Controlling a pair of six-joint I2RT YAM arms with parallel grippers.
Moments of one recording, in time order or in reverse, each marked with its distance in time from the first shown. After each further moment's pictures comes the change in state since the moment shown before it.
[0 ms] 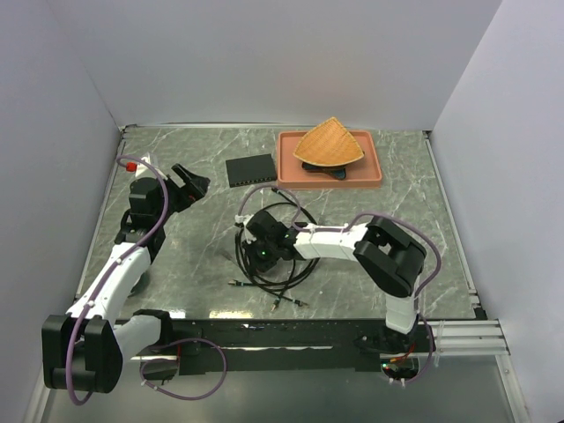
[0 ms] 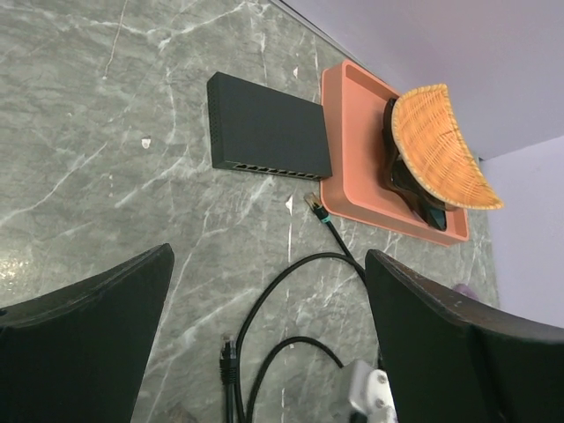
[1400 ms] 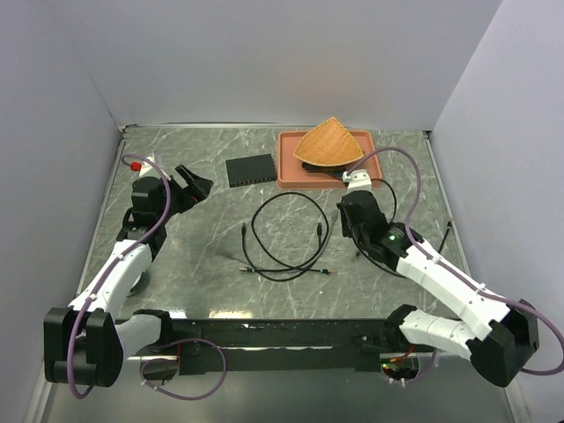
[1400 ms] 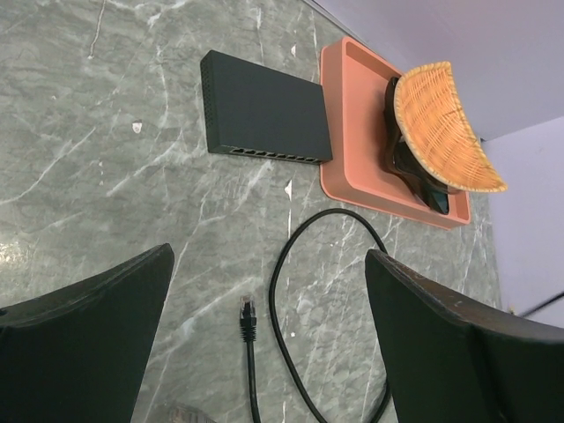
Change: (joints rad) left arm 0.000 0.035 0.002 0.002 0.040 0.007; right arm -0.323 -0.862 -0.270 -0.268 0.676 -0.152
